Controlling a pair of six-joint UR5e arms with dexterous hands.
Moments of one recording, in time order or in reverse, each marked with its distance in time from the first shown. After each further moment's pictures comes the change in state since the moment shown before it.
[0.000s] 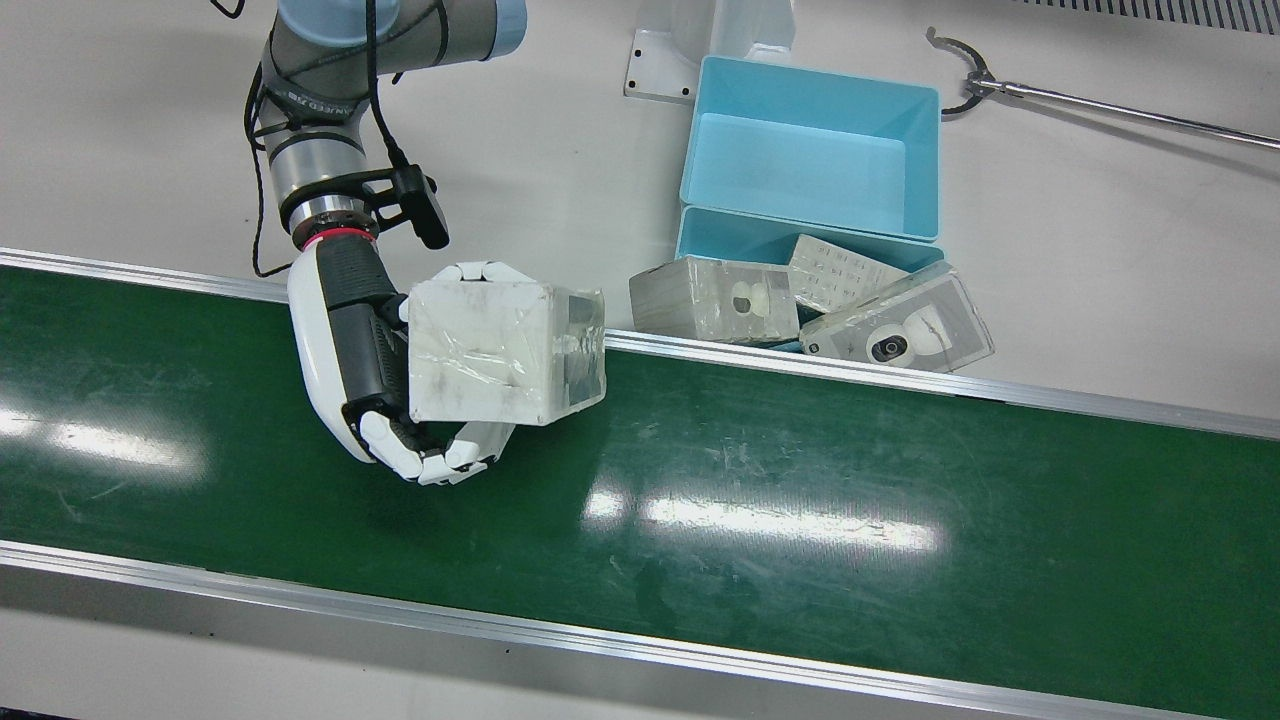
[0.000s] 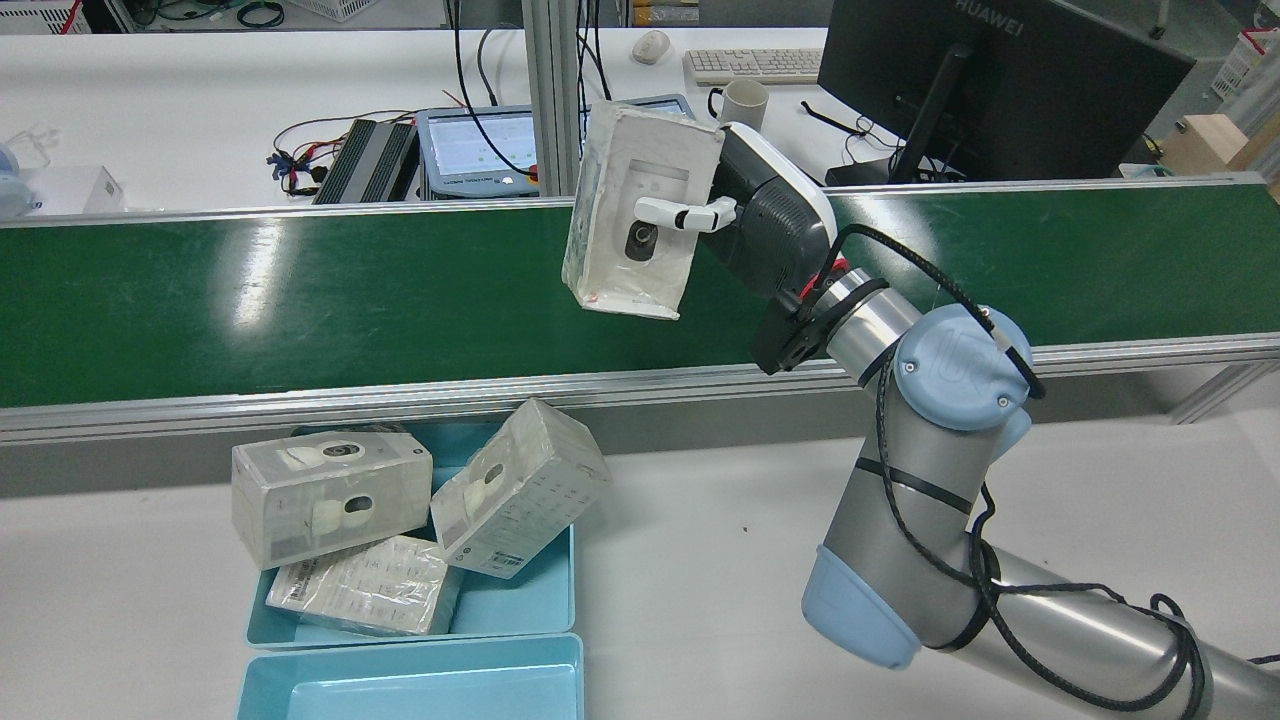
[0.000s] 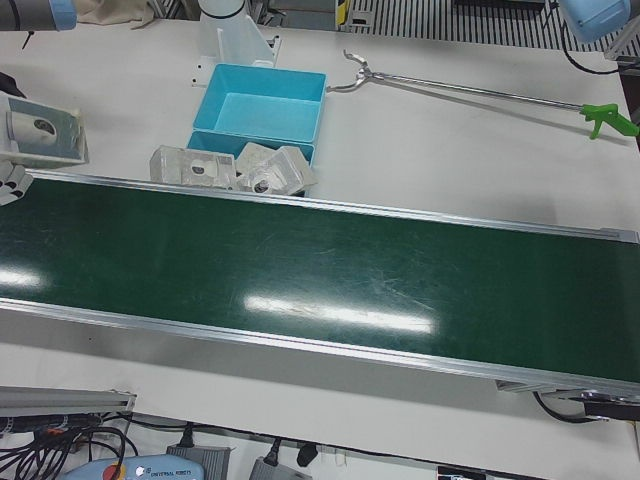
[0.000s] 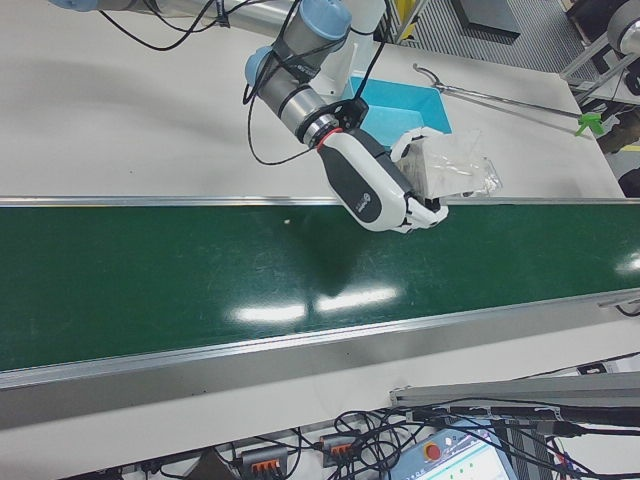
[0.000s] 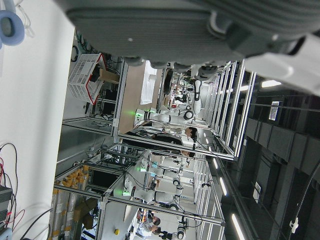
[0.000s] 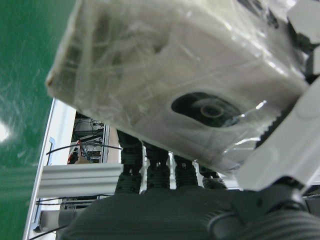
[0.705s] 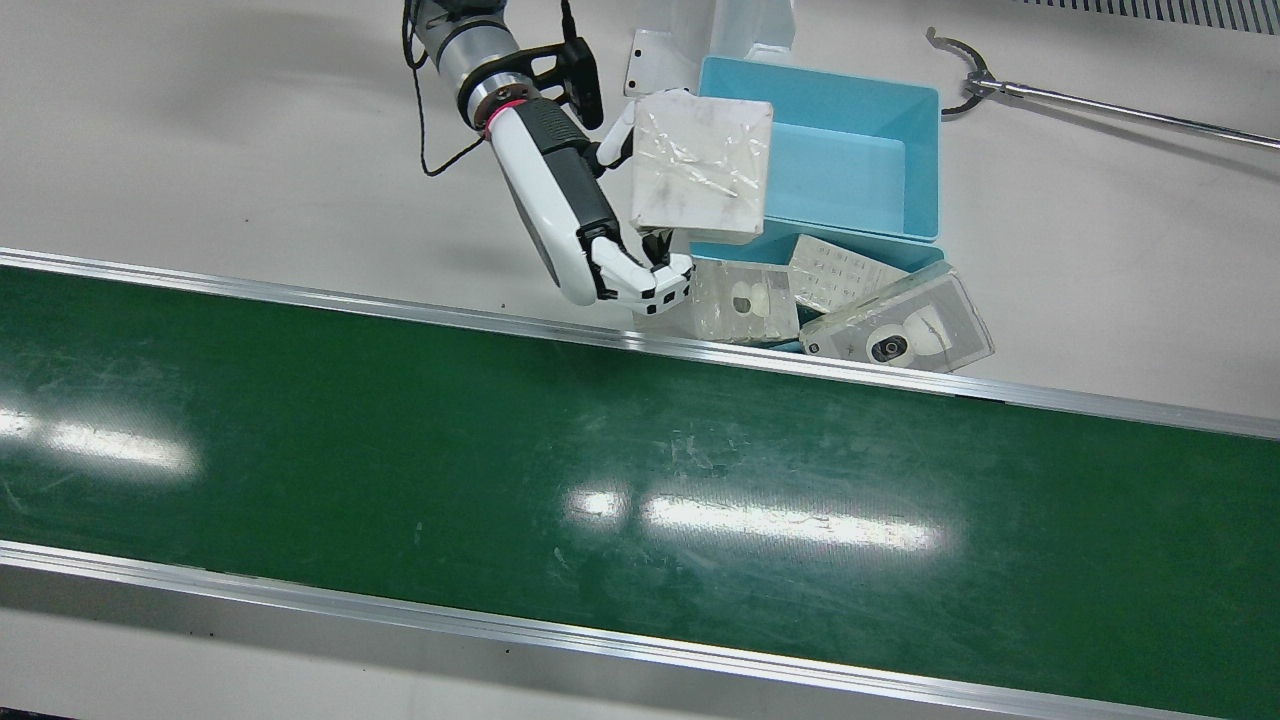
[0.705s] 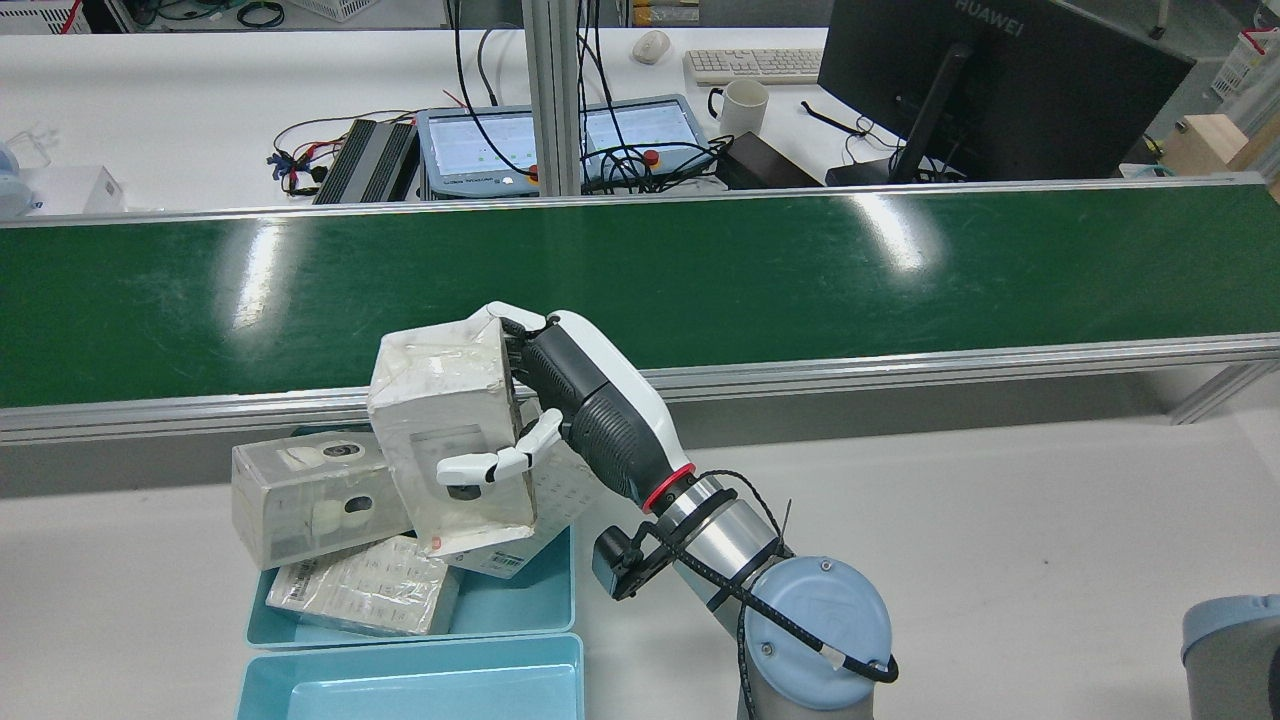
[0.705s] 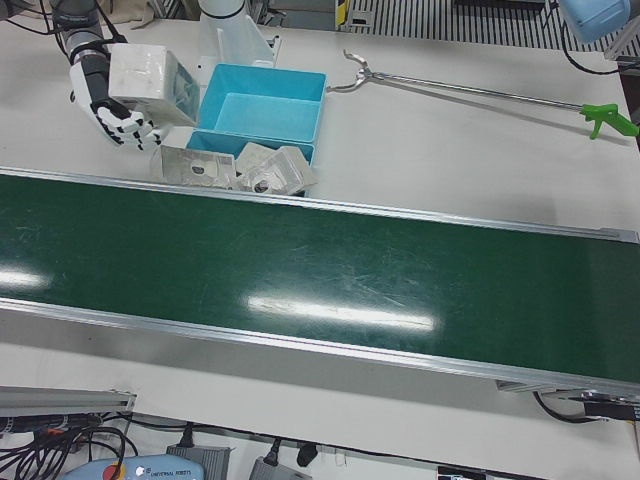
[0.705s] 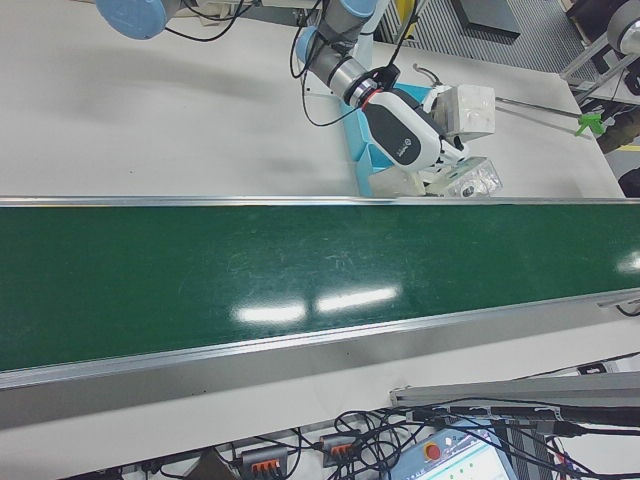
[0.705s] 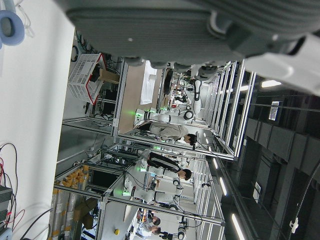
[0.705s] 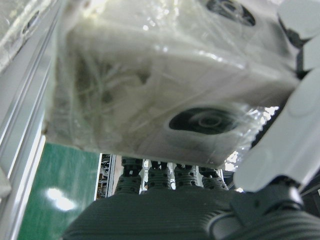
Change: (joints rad) left arm 0.000 0.000 0.000 0.000 0.000 0.000; right arm -0.358 0.075 0.041 0.034 0.239 -0.282
